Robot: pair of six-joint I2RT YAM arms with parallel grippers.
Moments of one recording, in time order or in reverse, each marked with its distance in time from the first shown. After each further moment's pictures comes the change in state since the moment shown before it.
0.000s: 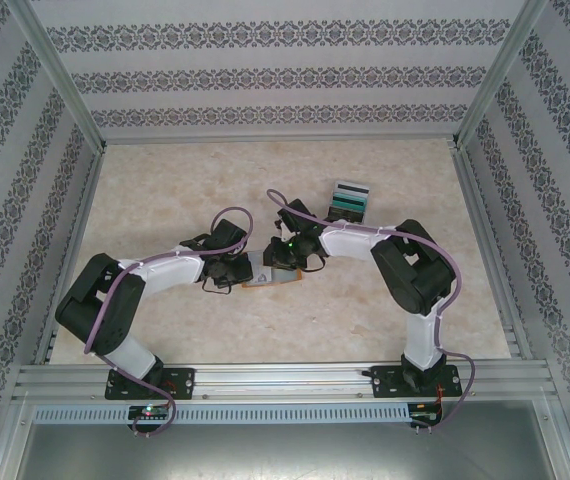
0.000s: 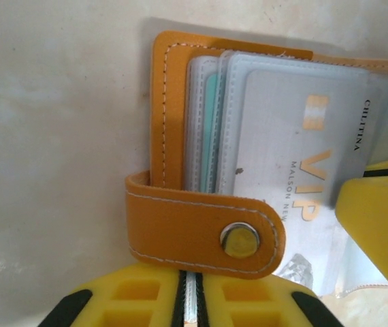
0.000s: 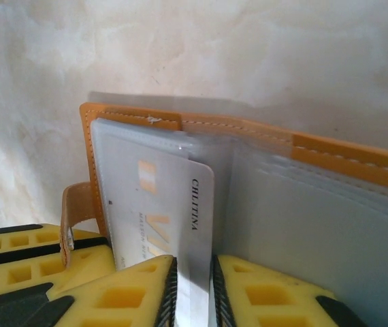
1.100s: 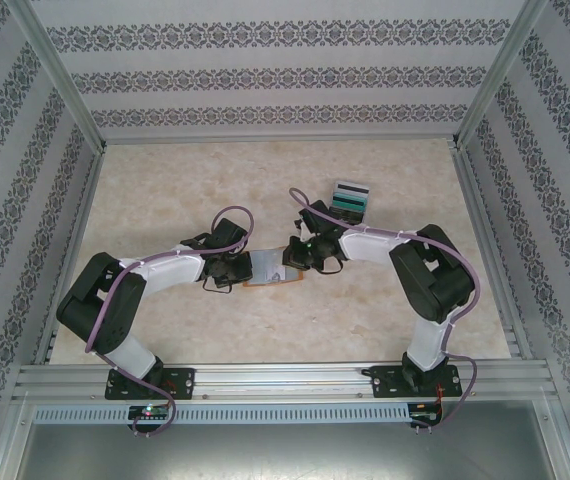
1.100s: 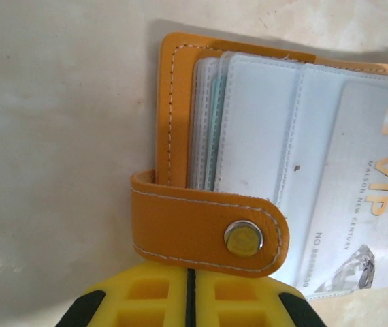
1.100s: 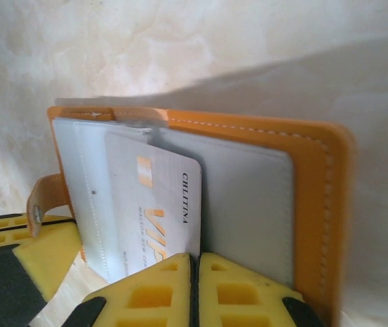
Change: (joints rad) left arm 0.002 0.007 0.008 -0.001 -0.002 0.001; right arm -0.092 -0.120 -0.159 0.046 -0.004 0.007
